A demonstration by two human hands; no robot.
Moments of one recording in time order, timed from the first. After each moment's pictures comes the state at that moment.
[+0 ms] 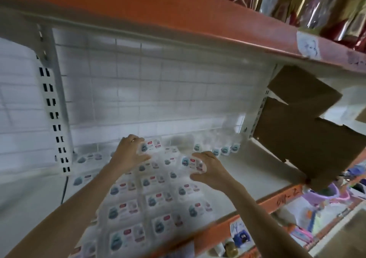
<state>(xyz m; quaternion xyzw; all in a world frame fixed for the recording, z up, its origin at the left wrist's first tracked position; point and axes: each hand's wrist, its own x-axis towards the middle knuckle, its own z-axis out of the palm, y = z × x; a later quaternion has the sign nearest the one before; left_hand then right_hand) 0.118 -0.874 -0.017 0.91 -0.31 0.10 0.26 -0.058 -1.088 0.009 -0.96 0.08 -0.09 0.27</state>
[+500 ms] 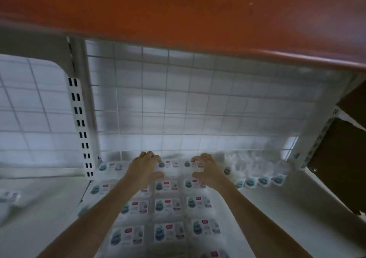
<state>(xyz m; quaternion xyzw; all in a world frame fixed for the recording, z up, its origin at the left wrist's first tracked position) 0.133 -0.879 -0.026 0.96 -0.25 0.10 0.12 0.087 -1.102 -0.018 -0.96 0.03 -0.02 0.28</state>
